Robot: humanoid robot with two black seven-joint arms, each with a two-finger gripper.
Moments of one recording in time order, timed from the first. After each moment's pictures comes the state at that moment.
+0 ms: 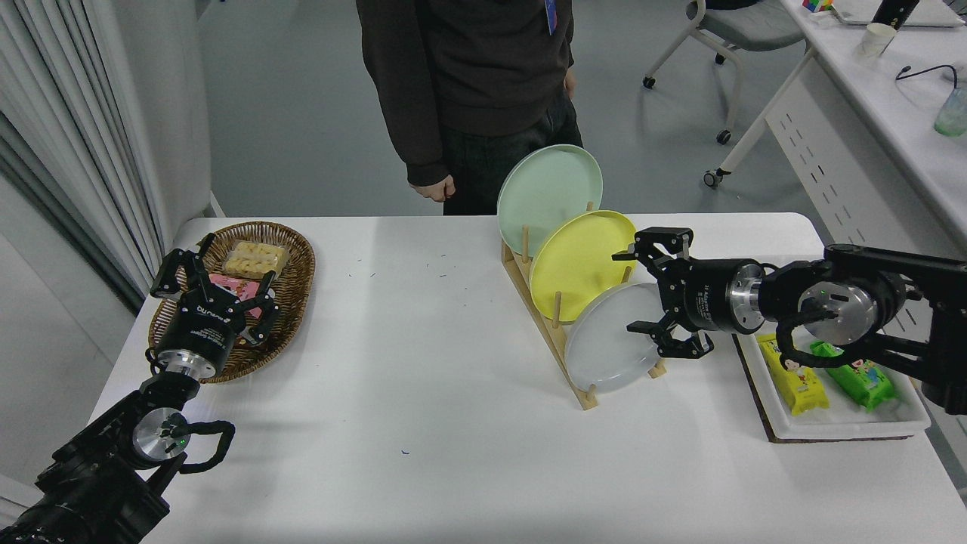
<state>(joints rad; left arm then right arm) -0.46 0.30 -1.06 -0.55 0.23 -0.56 -0.49 1.26 -0.67 -0.16 1.30 0.24 -0.01 -0.14</state>
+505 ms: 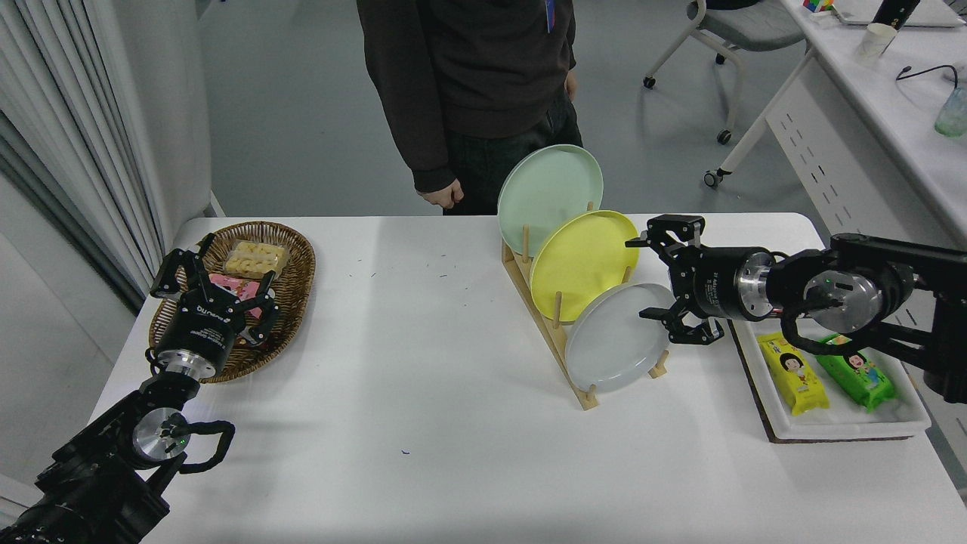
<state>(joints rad) -0.46 0.30 -1.06 -0.55 0.23 -0.56 -0.49 1.27 -0.65 -0.17 1.24 0.24 0.00 -0.14</state>
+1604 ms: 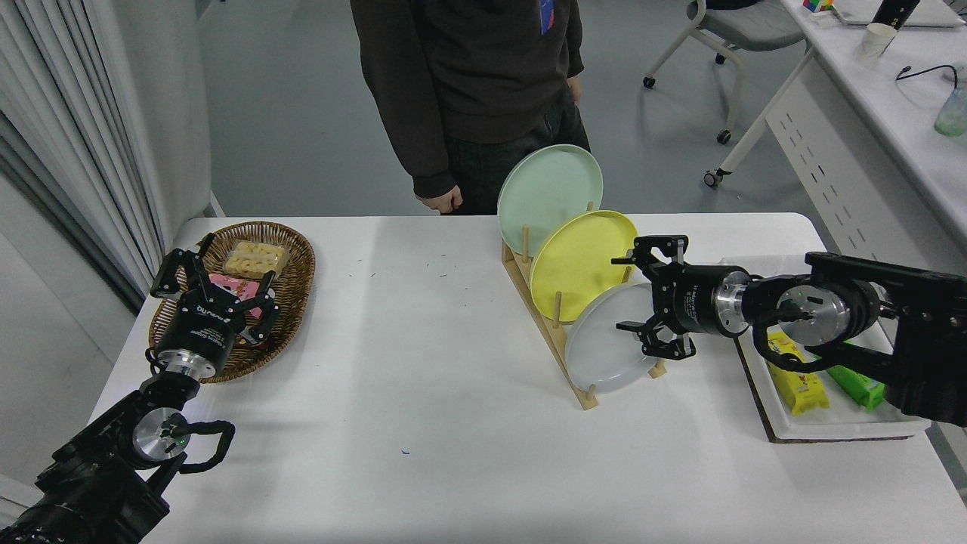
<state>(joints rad) -0.46 0.30 -1.06 -0.55 0.23 -0.56 -0.49 1.18 -0.59 -0.09 1.19 0.34 -0.02 -0.14</state>
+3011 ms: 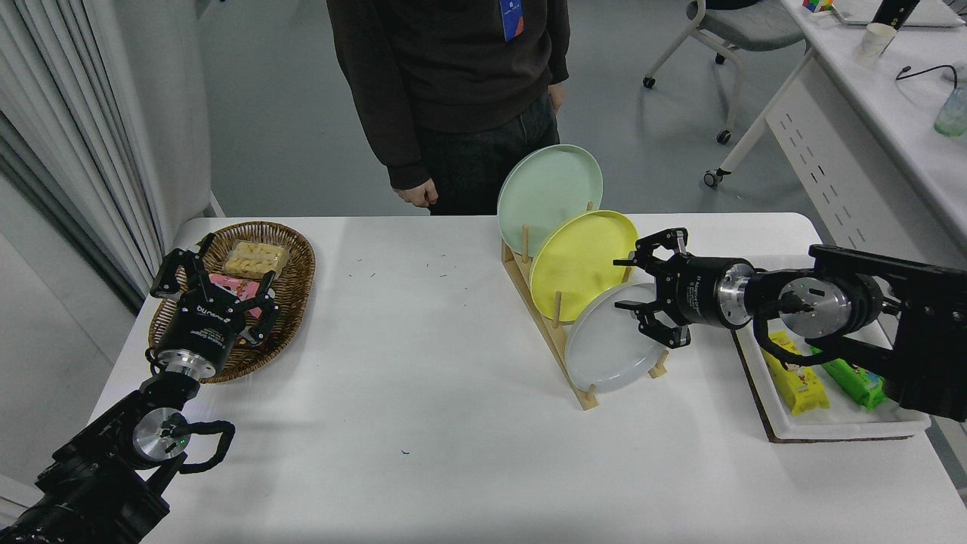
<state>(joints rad) -0.46 0.30 -1.06 -0.55 0.23 -0.56 -0.49 1.18 -0.59 -0.08 1.18 0.35 -0.03 -0.15</state>
